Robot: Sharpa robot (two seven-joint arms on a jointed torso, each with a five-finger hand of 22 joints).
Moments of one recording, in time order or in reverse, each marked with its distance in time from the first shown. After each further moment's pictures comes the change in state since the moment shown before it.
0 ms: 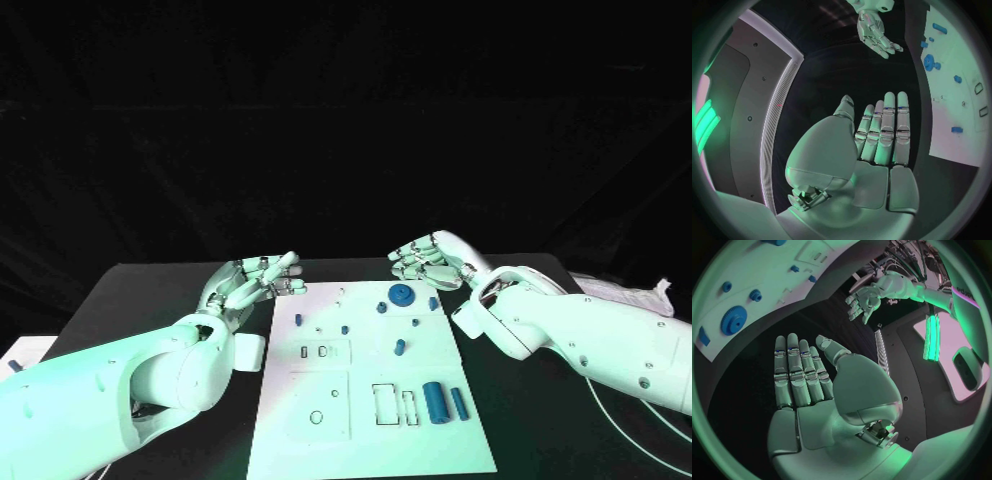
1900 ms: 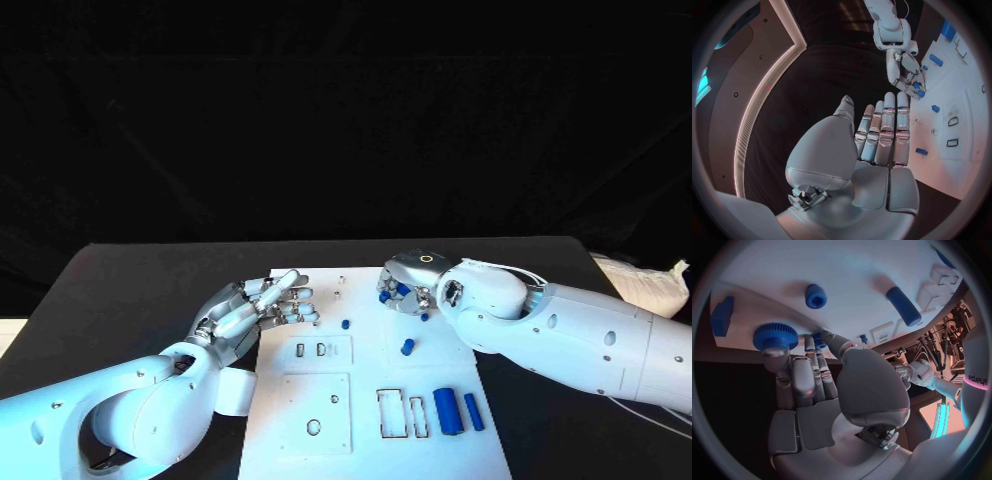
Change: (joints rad) left arm 0.009 -0.086 0.020 0.204 0.051 0.104 -0.052; left_hand 0.000 0.000 -0.005 -0.005 0.000 0.000 0.000 -0.004 -0.001 0.000 0.000 -0.011 -0.001 0.000 0.000 -0.004 0.004 0.000 0.004 -0.004 0.000 0.000; right arm 0.063 0.078 0.009 0.005 -0.879 0.254 -0.414; right_hand 0.030 -0.146 0.152 0.176 -0.098 0.101 -0.073 -0.011 0.003 0.100 -0.073 -0.011 0.002 0.297 -0.098 1.153 0.981 -0.047 0.351 -0.126 0.870 0.744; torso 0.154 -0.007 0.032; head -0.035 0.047
